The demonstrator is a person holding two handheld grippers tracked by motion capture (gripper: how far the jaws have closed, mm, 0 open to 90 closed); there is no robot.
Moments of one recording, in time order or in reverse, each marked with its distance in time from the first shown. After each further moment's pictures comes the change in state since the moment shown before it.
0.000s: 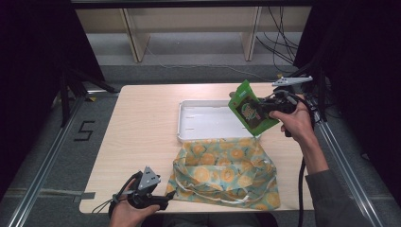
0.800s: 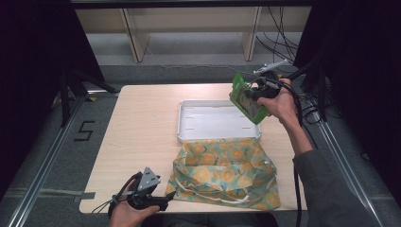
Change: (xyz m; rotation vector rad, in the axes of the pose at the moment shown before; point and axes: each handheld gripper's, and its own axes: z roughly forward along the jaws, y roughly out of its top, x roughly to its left) left arm 0.000 -0.001 -0.002 0.013 -0.010 0.019; right arm -0.001 0.040 0.038 0.158 -0.214 -0.089
